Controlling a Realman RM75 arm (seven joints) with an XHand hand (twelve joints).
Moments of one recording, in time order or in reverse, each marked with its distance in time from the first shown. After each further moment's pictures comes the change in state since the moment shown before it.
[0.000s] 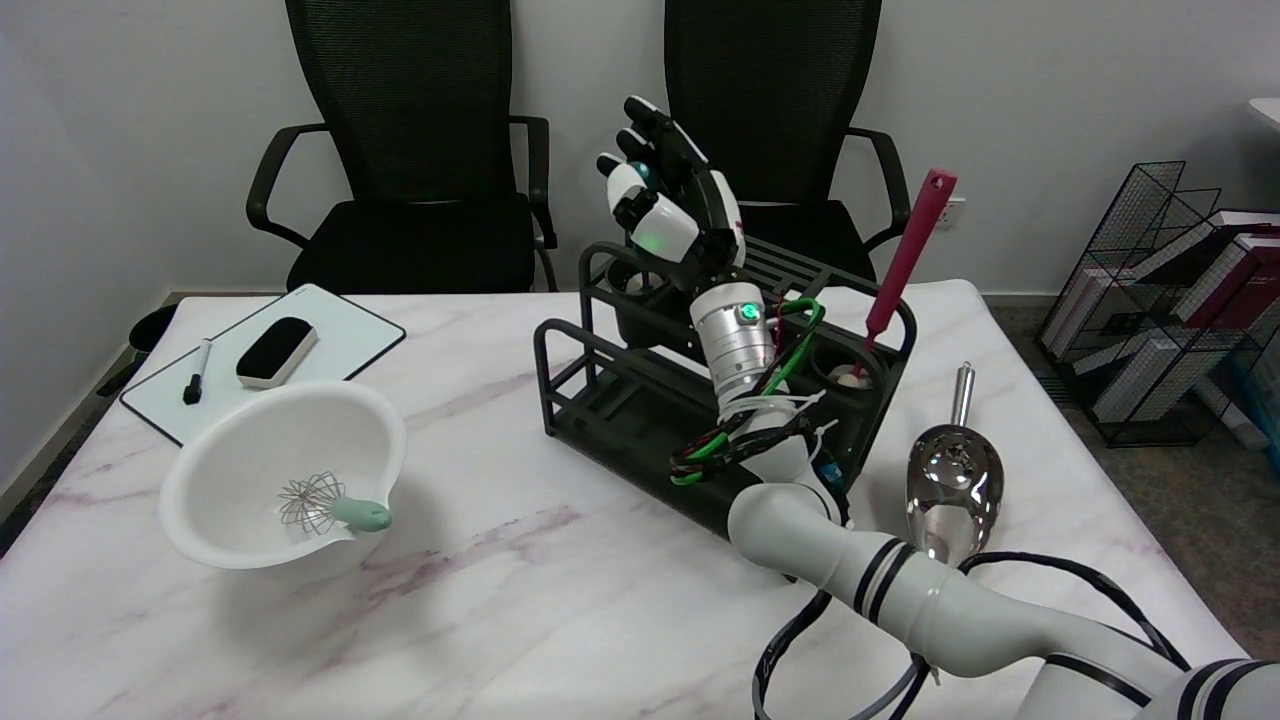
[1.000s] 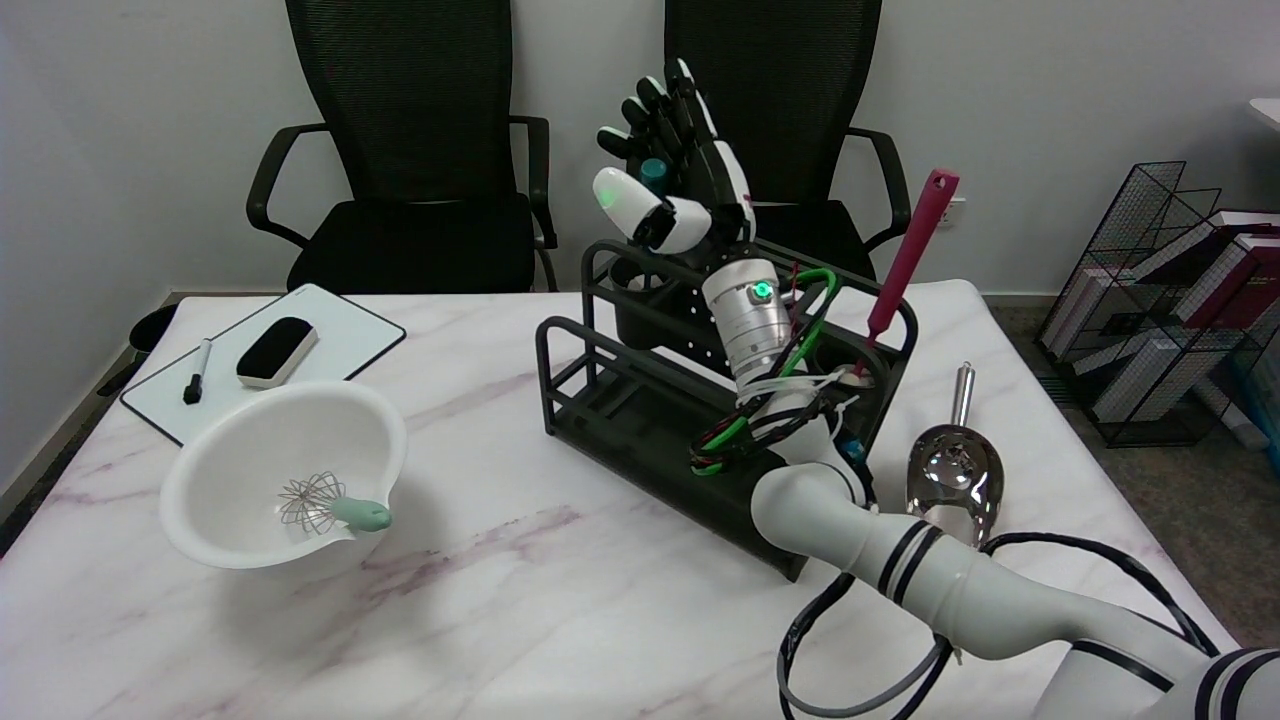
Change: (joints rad) arm 0.006 0.066 0.003 0.062 -0.056 -0.029 -0.016
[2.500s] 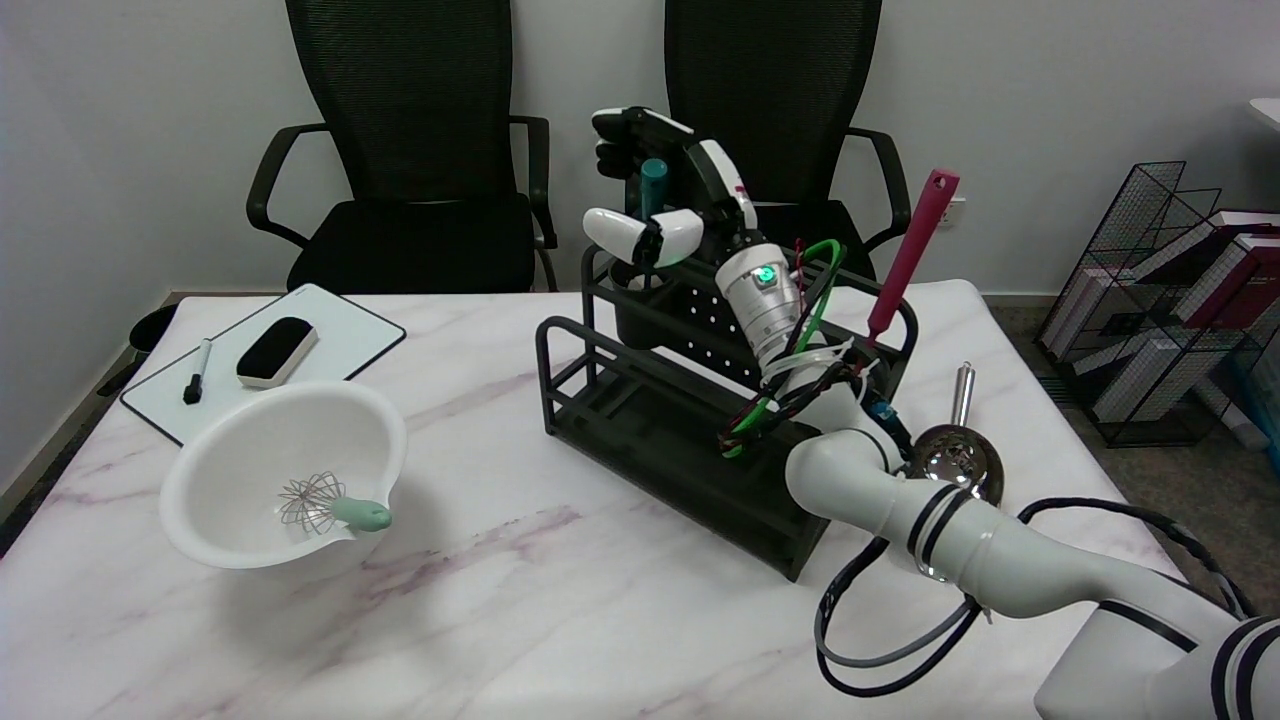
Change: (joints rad) arm 0.058 0.091 0.003 -0.066 -0.103 -0.119 -0.031
